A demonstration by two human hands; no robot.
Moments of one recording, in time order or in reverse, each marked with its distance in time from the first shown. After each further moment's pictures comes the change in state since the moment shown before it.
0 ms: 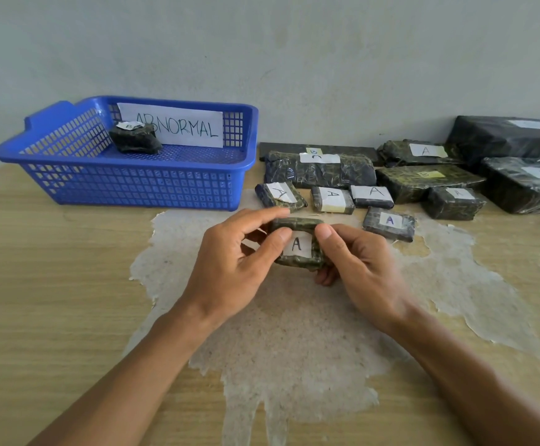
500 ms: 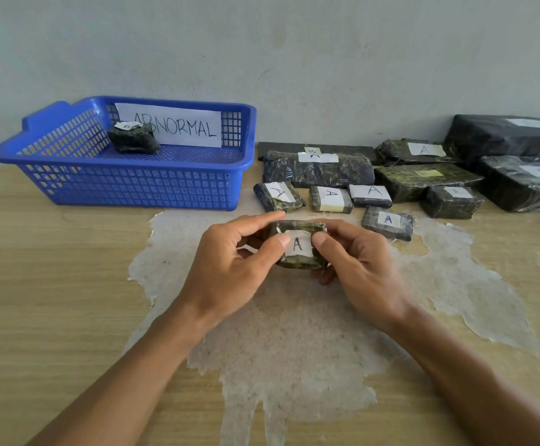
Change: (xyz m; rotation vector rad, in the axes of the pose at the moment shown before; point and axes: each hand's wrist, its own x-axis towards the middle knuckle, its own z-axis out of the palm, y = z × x) left_hand -0.001 -0.001 -0.001 -0.089 -0.035 -0.100; right_hand -0.001 0.001 0.002 0.046 0.032 0.026
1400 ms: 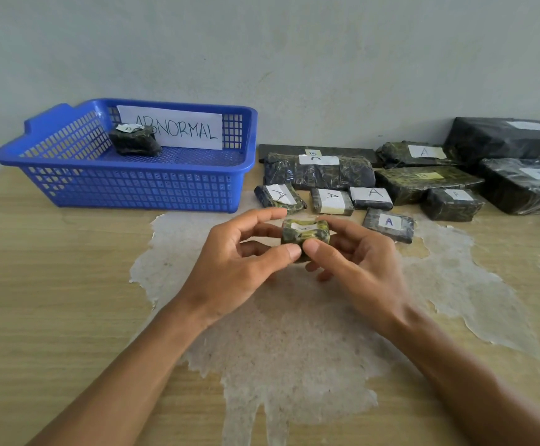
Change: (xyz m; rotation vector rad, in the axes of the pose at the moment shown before) left_hand 0.003 0.004 -0.005 -0.157 -0.093 -0.162; right_hand -0.005 -0.015 0.003 0.043 0.046 0.011
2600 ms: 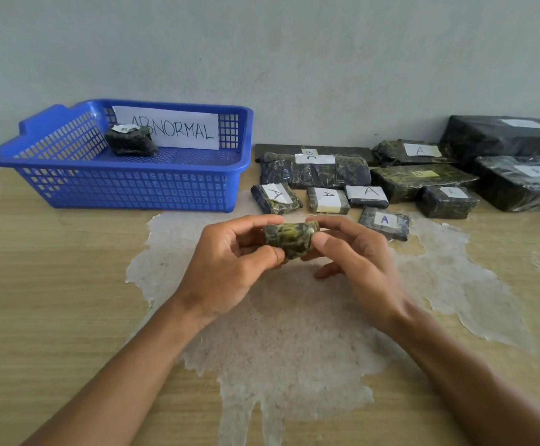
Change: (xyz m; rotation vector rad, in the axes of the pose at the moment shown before) left_hand 0.001 -0.002 0.002 -0.061 0.009 0.029; right_hand 0.005 0.012 -0.008 0.047 -0.045 0.016
